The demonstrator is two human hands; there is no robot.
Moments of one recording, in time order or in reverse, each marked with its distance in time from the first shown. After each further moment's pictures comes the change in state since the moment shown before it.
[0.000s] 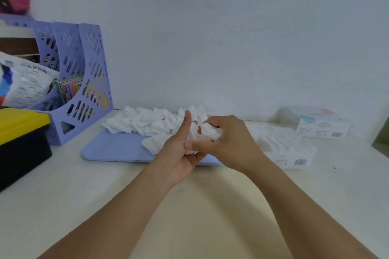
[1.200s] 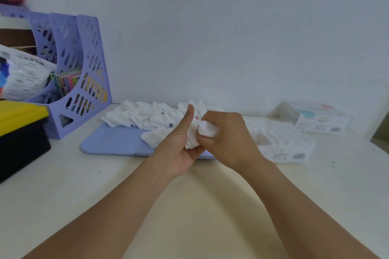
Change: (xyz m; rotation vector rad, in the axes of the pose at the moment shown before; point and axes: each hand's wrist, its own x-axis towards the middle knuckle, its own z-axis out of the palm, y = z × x) left_hand 0.000 -0.002 0.002 -0.025 0.013 -0.014; right_hand 0.000 0.016 0.012 -0.178 0.125 -0.210
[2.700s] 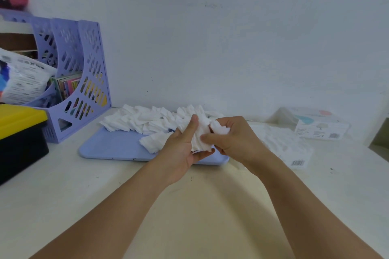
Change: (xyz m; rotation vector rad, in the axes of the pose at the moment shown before) left_hand 0.006 -0.003 -0.004 0.264 -0.085 0.107; right_hand 0.007 0.011 -0.020 0.521 -0.169 0.360
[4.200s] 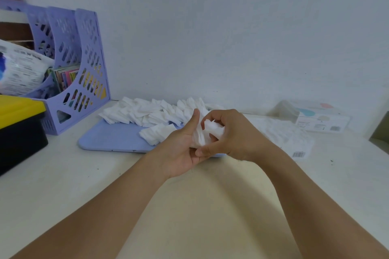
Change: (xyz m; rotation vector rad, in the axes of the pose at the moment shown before) left_hand -0.004 0.000 -0.001 -0.106 -0.100 -0.241; right_hand -0.006 -0.009 -0.001 -0.399 -0.139 -0.070
